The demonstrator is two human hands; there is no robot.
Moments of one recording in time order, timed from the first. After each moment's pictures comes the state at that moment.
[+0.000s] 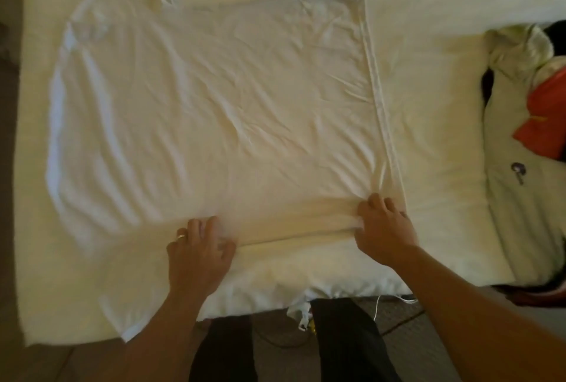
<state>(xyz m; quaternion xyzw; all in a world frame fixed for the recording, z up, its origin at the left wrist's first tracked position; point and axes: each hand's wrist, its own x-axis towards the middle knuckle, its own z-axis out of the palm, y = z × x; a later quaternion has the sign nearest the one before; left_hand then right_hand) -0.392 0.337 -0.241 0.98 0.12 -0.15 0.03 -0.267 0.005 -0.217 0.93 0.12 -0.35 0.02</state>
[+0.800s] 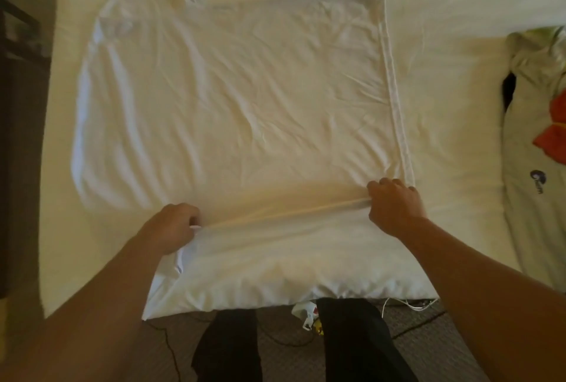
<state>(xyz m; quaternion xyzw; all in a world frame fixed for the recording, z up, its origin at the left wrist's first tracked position) -0.340 0.423 -0.212 0.88 0.17 -0.42 0.14 -0.222 0.018 -0.217 0.94 0.15 -0.30 0.07</state>
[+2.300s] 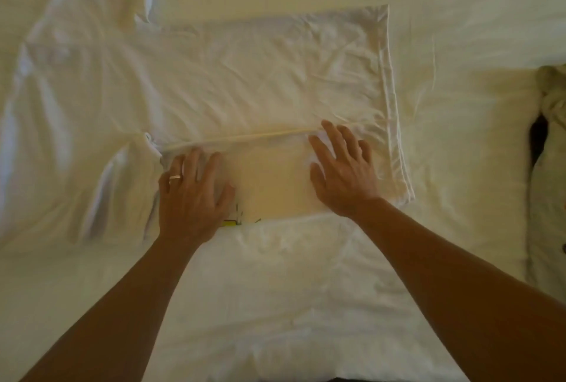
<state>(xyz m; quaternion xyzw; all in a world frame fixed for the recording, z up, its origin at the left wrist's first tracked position) -0.182 0.357 -0.274 0.99 0.09 -0.07 0.01 -0.075 0.092 -0.285 0.96 0.24 -0.12 -0.09</state>
